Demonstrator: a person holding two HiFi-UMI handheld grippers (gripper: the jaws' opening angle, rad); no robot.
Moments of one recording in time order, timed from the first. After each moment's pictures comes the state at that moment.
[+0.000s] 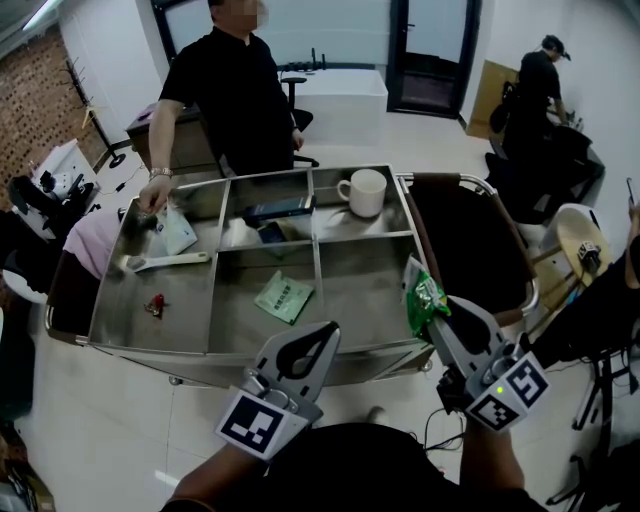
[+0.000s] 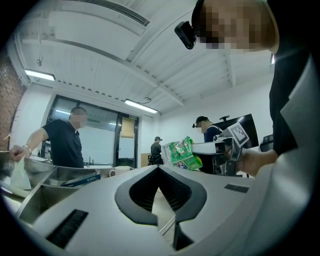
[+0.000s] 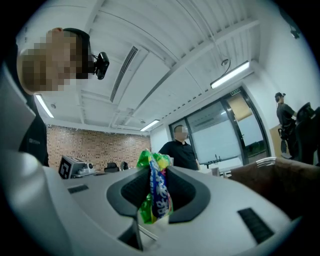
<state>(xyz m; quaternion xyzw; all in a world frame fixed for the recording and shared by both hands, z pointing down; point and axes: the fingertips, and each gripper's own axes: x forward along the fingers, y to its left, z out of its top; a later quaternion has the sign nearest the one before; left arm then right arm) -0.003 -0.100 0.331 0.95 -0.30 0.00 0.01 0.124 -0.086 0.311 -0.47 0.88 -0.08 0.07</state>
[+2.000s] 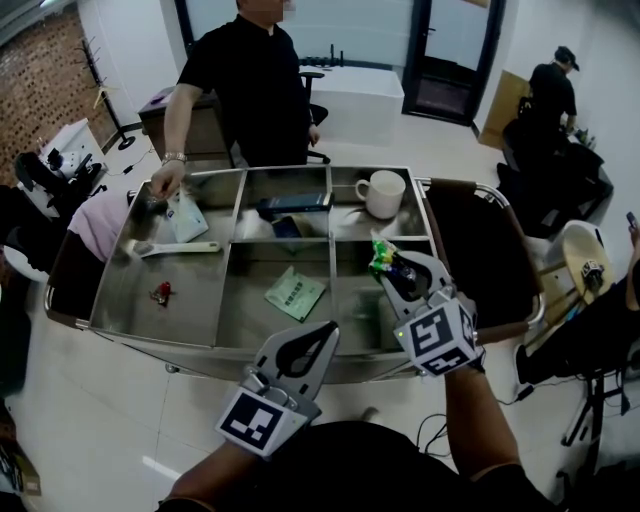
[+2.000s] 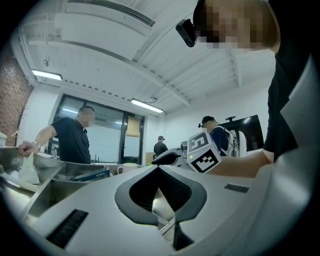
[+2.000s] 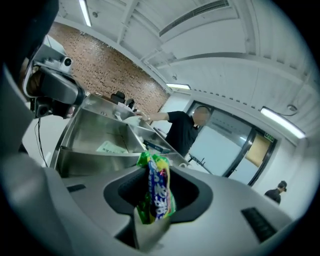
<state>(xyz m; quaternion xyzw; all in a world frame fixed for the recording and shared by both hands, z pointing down) -0.026 -0.109 0.341 0.94 -0.33 0.00 0.03 0.067 -0.211 0.387 -0.46 0.82 0.14 -0.31</state>
